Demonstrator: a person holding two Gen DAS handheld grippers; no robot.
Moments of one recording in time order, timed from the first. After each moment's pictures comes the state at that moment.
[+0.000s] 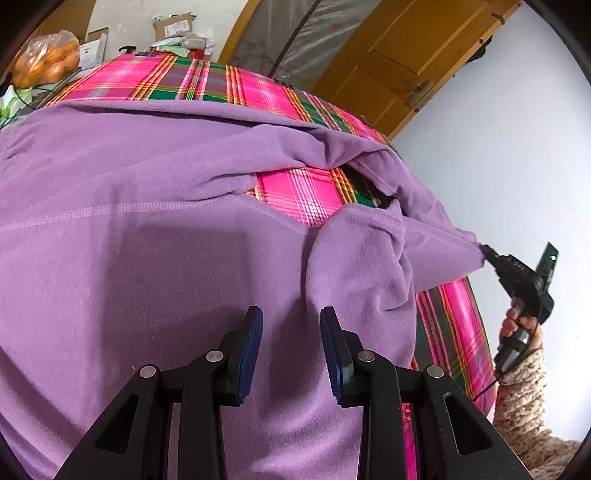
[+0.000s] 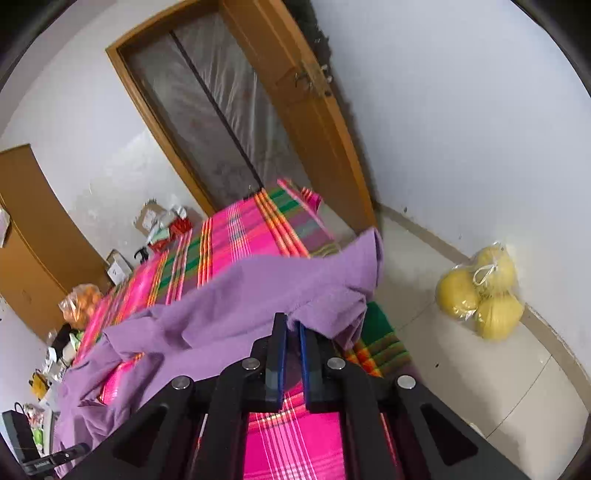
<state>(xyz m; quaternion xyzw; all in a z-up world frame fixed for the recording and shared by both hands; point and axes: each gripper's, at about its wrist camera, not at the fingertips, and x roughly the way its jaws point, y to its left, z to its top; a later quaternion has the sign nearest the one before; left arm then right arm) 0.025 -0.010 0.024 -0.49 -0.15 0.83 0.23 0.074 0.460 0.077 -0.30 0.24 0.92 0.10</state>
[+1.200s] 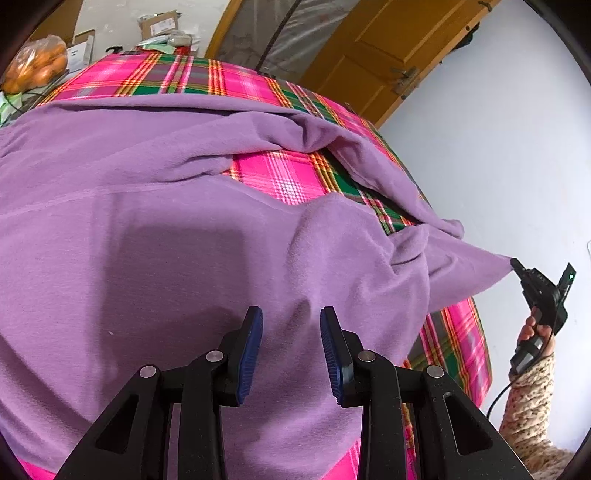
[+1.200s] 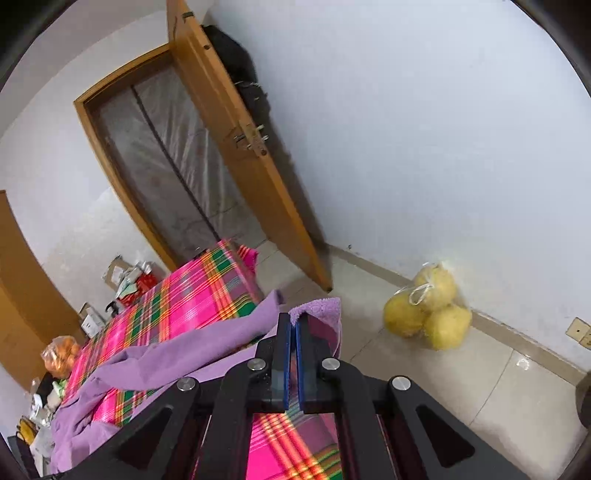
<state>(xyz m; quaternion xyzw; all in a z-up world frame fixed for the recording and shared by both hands) 0.040 -0.001 0.028 -0.49 -0.13 0.82 0.25 0.180 0.526 0.104 -0.23 0.27 0.91 0.21</state>
